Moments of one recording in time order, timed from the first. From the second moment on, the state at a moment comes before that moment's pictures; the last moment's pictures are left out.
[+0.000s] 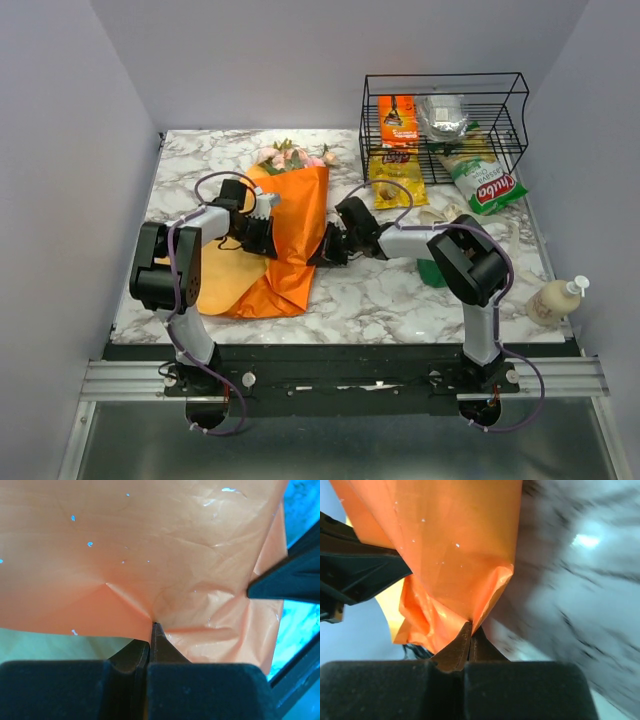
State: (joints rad) left arm -0.12 1.80 1.04 -0.45 0.59 0.13; right arm 0.71 2.02 1.15 0.07 -0.42 0.99
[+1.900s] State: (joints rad) left arm 0.06 1.54 1.13 -1.30 0.57 1.17; right arm 0.86 2.17 1.38 -0.08 -0.61 0.63
